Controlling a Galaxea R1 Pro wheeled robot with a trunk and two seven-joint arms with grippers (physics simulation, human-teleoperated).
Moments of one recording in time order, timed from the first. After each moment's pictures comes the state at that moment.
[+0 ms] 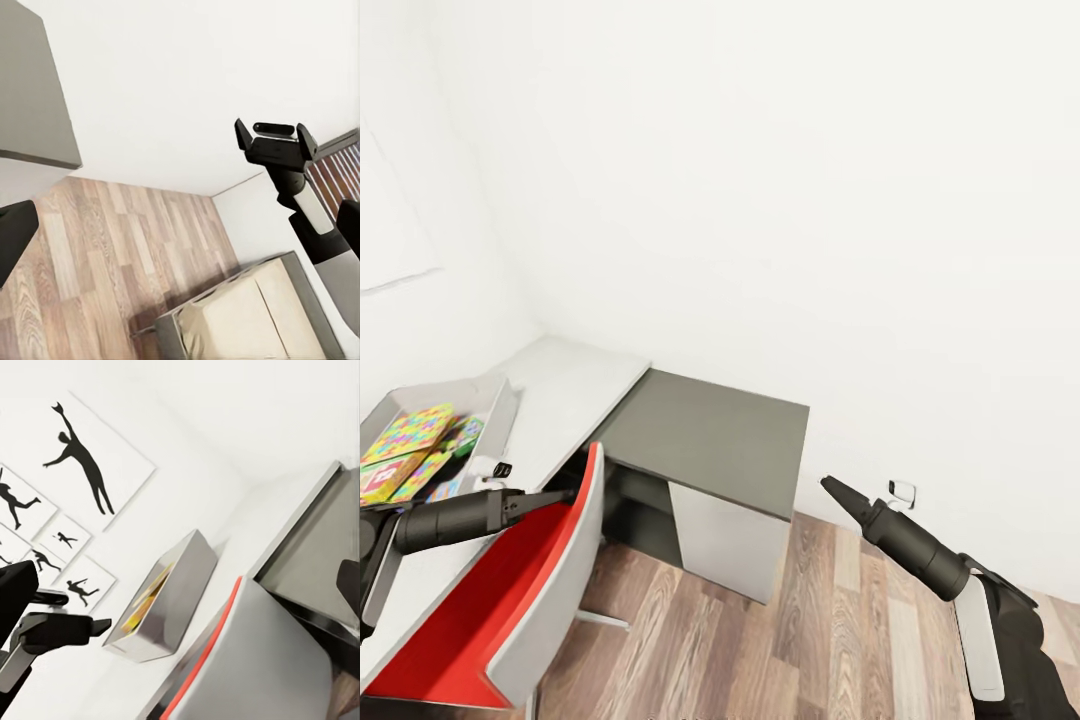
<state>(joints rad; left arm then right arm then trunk) -0.47 0.35 0.31 -1.35 0.11 1.02 -1.57 -0.30 0.07 -0.44 -1.52 -0.37 0.70 1.15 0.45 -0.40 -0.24</state>
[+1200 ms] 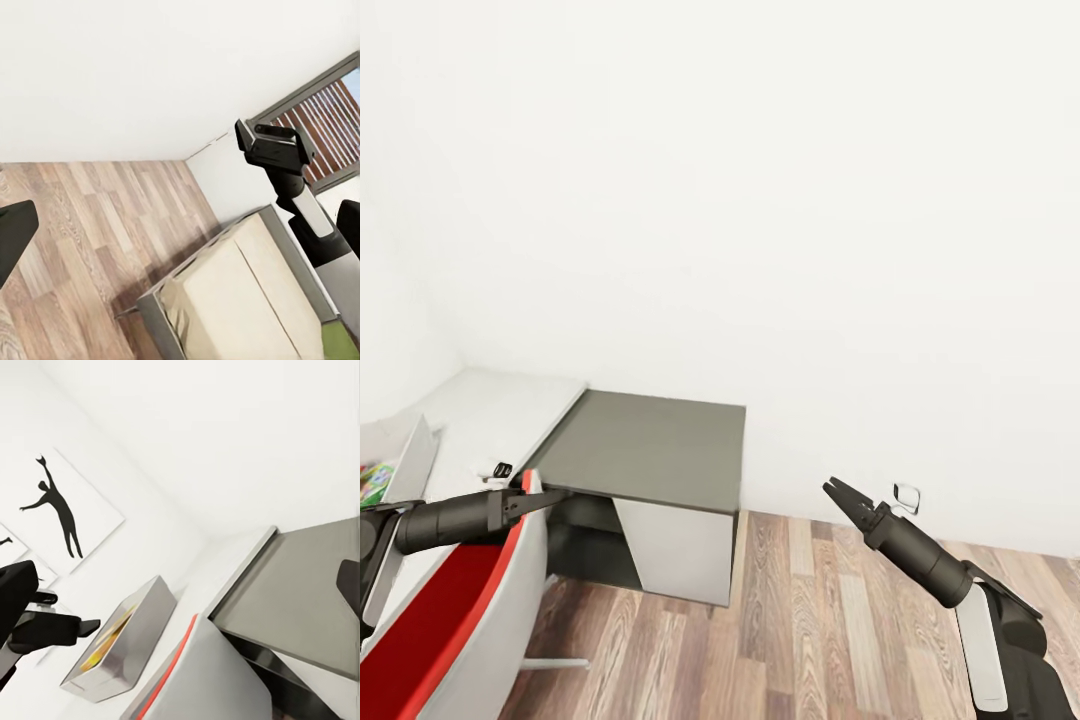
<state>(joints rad) -0.47 0.35 0.30 -1.35 0.11 1.02 -1.57 -0.28 0.07 -0.44 -1.52 -0.37 0.63 1.16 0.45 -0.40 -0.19</state>
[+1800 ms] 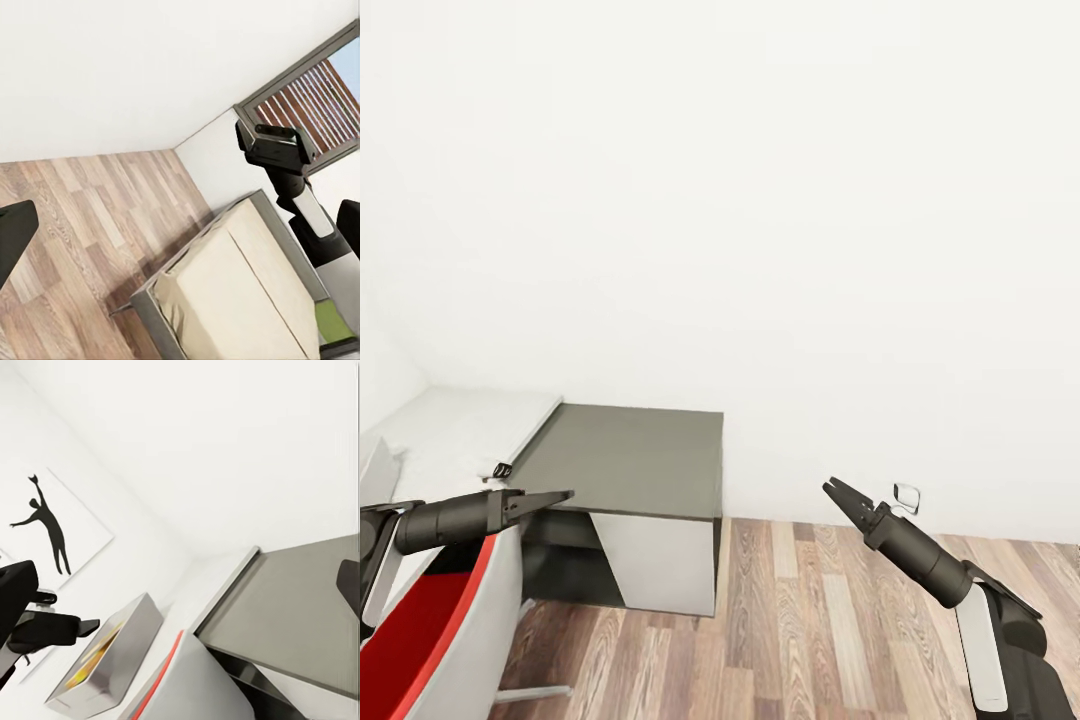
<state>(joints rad) -0.47 0.35 0.31 -1.35 0.11 1.02 -1.57 -0.27 0.07 -0.44 -1.52 -0.37 0.62 1.16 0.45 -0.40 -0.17</state>
